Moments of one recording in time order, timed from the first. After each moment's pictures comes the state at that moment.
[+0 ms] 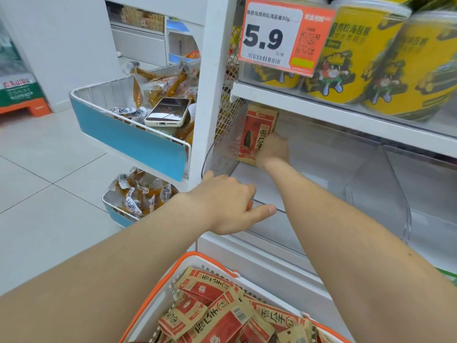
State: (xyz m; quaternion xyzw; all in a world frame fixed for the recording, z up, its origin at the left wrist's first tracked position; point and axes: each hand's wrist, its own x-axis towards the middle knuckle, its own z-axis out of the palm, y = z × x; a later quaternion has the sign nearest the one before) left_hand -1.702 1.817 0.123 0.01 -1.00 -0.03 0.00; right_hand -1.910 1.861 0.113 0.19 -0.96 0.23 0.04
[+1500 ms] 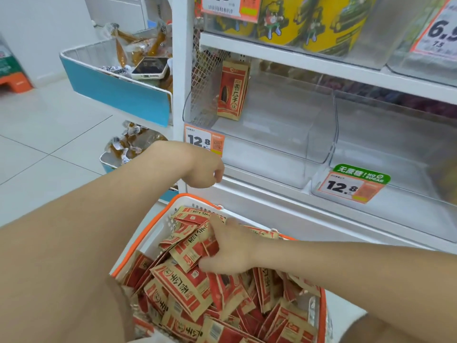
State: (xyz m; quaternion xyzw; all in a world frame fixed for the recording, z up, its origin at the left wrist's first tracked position) left_hand -1.628 1.876 0.164 0.04 -0.96 0.02 -0.26; right_hand -1.627 2.046 0.057 0.41 -0.84 0.08 -0.36
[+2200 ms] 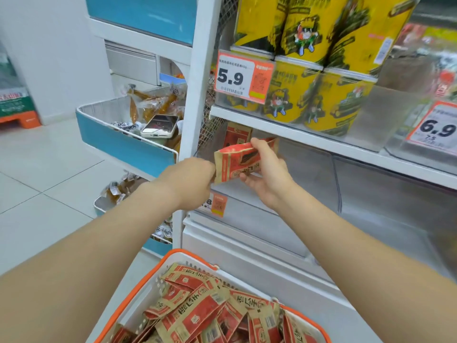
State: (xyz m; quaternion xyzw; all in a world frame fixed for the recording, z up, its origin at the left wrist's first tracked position) left_hand -1.658 1.820 0.184 0.12 -0.99 -0.07 0.05; right_hand -1.786 1.959 0.183 0.04 -0.61 0.76 -0.21
